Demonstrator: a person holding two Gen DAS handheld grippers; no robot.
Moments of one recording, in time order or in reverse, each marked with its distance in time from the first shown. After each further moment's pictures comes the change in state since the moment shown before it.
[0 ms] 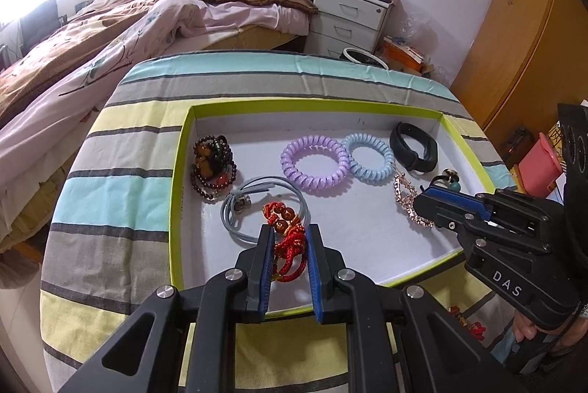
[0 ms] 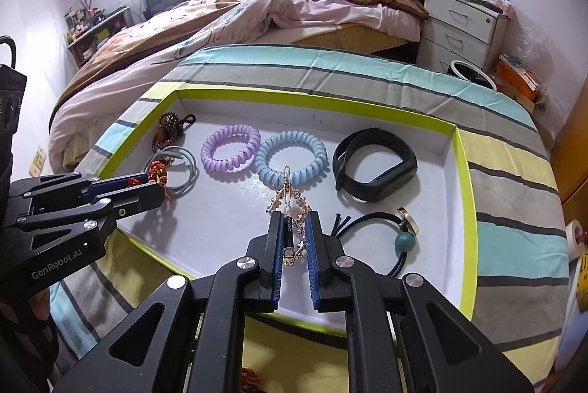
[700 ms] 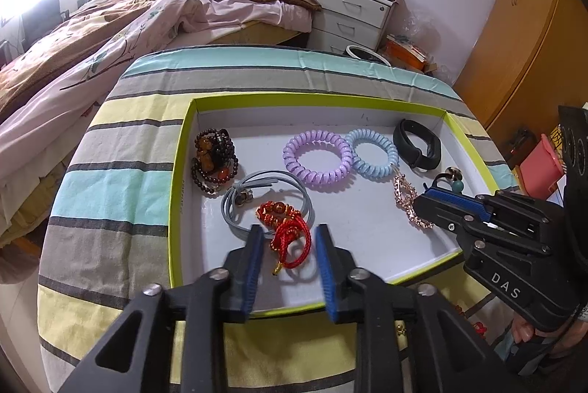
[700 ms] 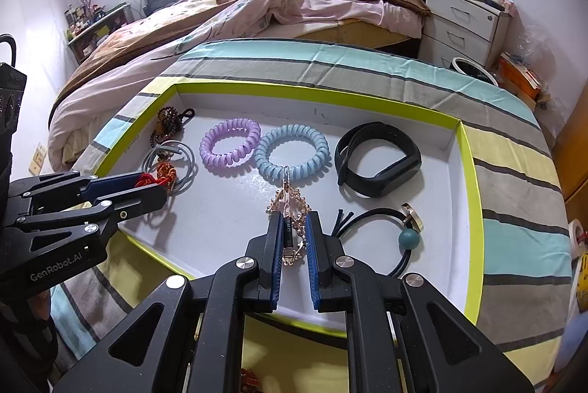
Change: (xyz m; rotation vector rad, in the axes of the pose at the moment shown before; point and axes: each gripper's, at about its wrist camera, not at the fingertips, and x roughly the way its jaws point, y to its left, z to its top) left arm 0.004 0.002 -0.003 -0.017 0.004 0.001; right arm 0.006 -0.001 0.001 0.000 0.012 0.004
